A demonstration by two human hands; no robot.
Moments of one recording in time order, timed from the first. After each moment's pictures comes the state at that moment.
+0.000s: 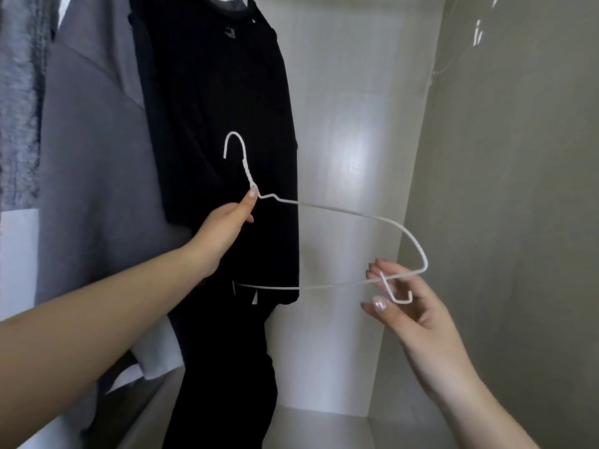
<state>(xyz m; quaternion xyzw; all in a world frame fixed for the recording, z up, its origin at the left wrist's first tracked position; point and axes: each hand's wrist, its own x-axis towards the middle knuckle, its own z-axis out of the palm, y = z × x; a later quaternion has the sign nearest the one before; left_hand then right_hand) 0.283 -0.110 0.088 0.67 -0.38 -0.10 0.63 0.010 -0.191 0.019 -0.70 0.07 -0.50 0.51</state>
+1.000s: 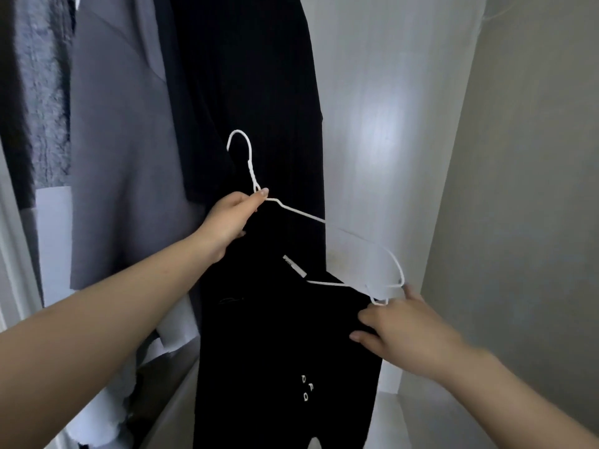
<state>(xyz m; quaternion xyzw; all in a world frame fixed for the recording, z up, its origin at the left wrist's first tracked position) 0.339 -0.106 0.057 0.66 -0.38 -0.09 0.64 0.061 -0.218 -0.007 -0.97 0.19 -0.04 -0.17</state>
